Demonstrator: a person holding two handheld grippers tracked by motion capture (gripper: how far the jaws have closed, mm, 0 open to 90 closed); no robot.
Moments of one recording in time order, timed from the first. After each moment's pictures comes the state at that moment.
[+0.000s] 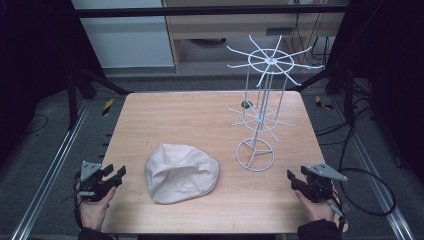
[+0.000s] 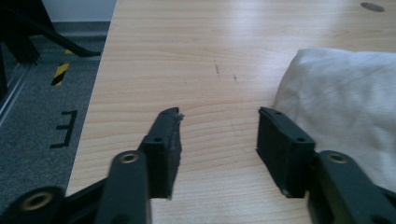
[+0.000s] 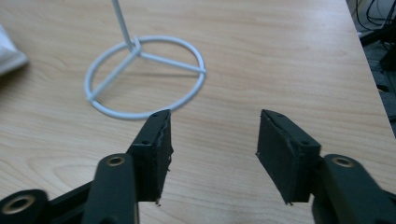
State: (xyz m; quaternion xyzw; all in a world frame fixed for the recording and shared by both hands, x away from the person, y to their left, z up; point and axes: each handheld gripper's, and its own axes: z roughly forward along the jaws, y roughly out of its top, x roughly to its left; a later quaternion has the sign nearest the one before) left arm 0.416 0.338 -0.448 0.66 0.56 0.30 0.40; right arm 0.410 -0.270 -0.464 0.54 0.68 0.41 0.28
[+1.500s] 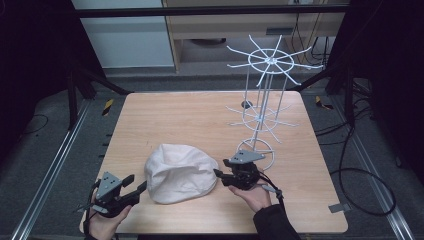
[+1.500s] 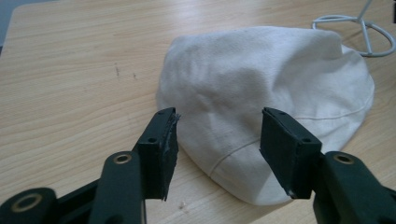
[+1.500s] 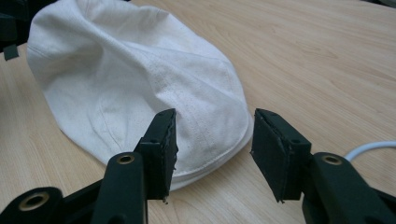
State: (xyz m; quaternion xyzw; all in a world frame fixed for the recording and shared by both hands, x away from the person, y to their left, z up) left arm 0.379 0.282 -0.438 0.74 0.46 0.25 0.42; right arm 0.453 -0.090 -0.440 0.34 0.81 0.46 0.15
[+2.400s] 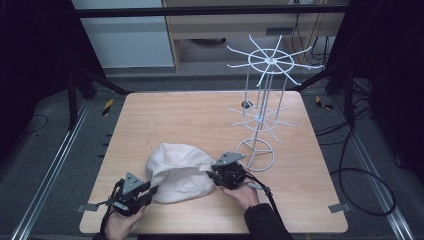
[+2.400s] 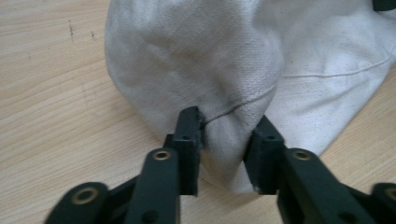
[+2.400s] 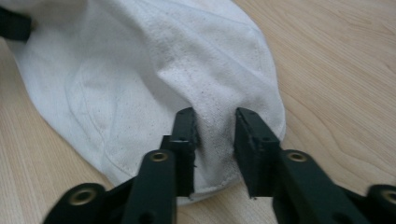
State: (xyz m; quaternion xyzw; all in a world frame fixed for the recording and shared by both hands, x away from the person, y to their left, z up) left arm 0.398 0.254 -0.466 0.79 0.46 0.21 0.36; right arm 0.469 -0.059 -0.471 0.31 0.85 0.41 0.14
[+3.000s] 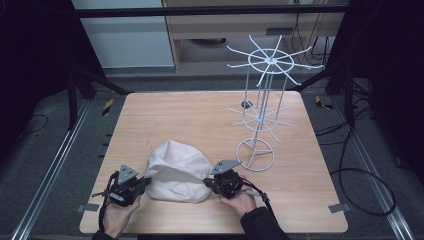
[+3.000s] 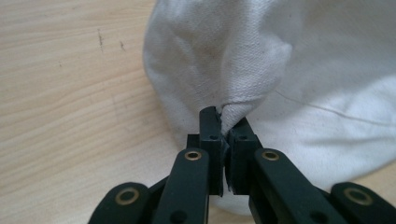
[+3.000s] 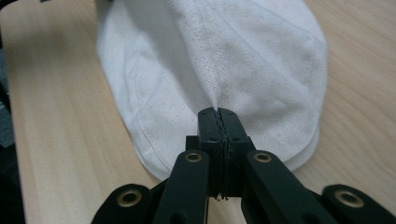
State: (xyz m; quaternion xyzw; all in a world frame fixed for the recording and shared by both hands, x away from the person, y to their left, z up) left arm 0.420 0.267 -0.460 0.77 0.48 0.23 0.36; right arm 0.444 -0.050 -0.467 0.29 0.86 0.42 0.09
